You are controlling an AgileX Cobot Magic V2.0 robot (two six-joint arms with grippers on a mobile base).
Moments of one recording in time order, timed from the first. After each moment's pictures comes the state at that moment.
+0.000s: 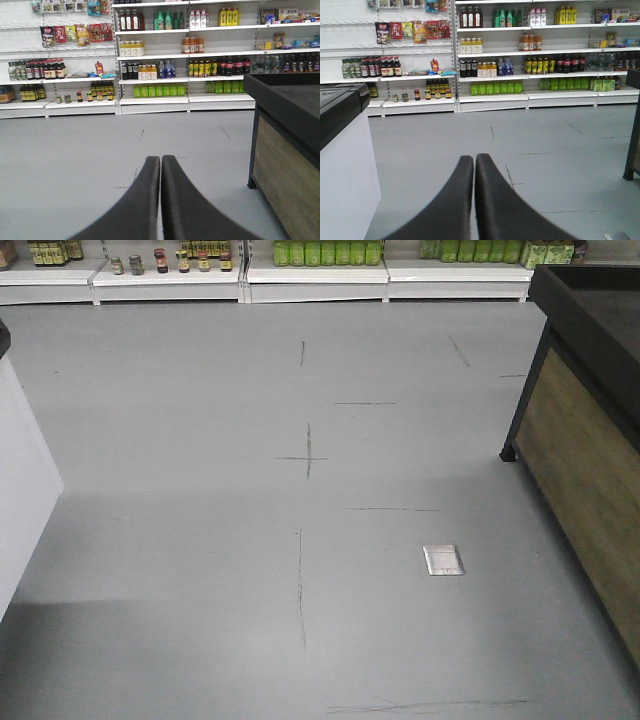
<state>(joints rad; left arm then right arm) -0.03 -0.01 0.03 0.18 0.07 -0.19 0.03 -0.01 0.03 -0.03 0.05 0.04</state>
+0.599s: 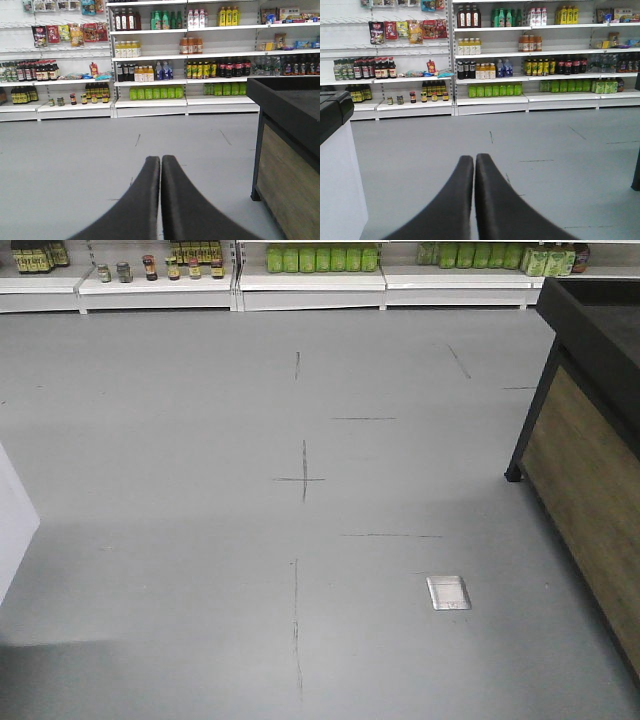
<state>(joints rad) -0.03 -0.01 0.03 0.18 0.07 -0.19 0.03 -0.01 0.03 -0.03 0.05 0.04</state>
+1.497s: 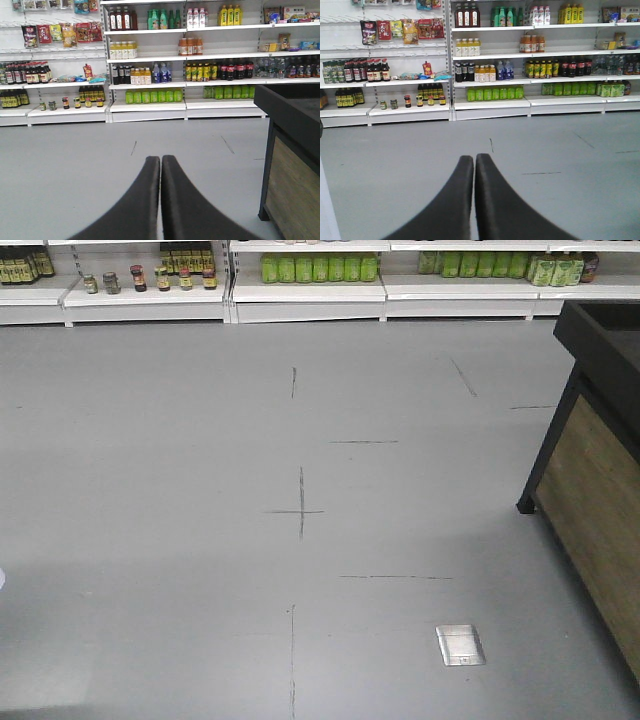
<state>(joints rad) -0.03 -0.01 0.03 0.18 0.07 -0.19 0.03 -0.01 0.03 -0.03 0.05 0.04</state>
